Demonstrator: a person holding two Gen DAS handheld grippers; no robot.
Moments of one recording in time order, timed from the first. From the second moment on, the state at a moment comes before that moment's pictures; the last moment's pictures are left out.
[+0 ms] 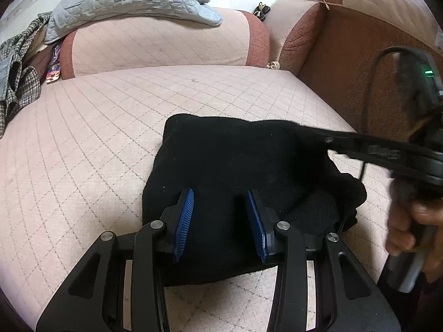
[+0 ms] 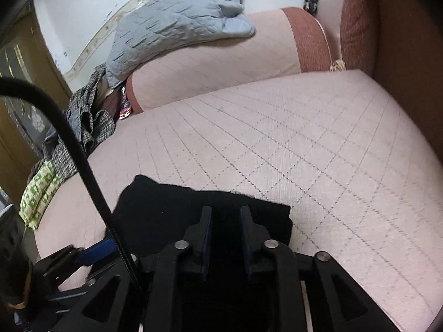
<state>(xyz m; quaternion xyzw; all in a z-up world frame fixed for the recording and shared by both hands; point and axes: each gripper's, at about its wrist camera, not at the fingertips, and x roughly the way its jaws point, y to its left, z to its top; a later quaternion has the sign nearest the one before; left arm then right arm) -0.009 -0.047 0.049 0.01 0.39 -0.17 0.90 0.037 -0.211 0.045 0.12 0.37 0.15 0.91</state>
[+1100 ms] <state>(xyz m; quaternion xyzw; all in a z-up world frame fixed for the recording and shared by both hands) -0.037 -0.025 0.059 0.01 0.38 -0.14 0.91 -0.033 -0.229 0.041 0.10 0.38 0.15 0.91</state>
